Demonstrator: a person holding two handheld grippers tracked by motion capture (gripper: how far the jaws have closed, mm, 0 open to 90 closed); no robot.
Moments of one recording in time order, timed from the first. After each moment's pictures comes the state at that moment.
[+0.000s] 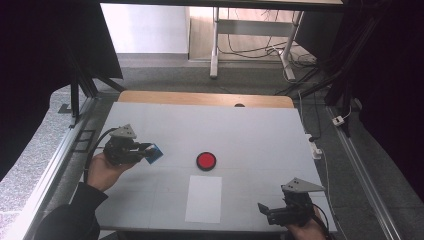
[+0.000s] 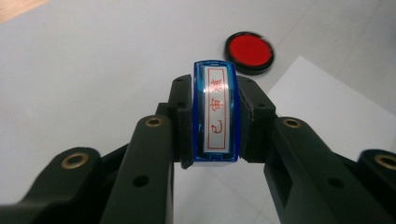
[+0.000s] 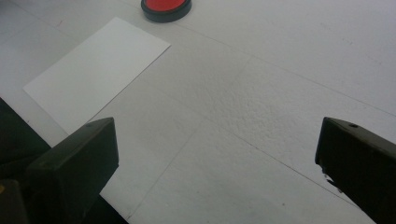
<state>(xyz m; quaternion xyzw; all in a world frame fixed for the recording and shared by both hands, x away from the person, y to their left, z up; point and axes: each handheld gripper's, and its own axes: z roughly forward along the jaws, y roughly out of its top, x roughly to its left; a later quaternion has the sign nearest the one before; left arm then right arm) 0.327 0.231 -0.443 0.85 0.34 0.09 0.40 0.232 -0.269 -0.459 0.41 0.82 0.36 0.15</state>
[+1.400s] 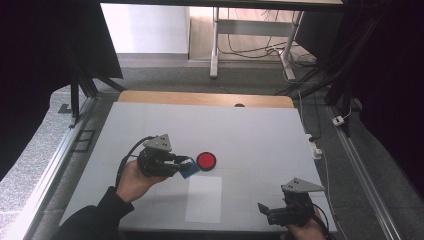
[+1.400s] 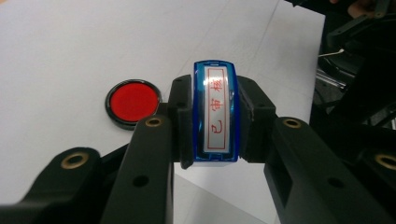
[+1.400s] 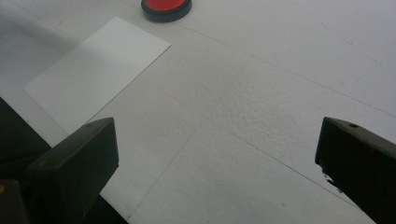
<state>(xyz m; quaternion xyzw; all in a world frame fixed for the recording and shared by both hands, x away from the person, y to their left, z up) 0.301 0.136 -0.421 0.87 0.23 0.03 0.44 0.232 -0.269 -0.459 0.41 0.82 0.36 0.15</state>
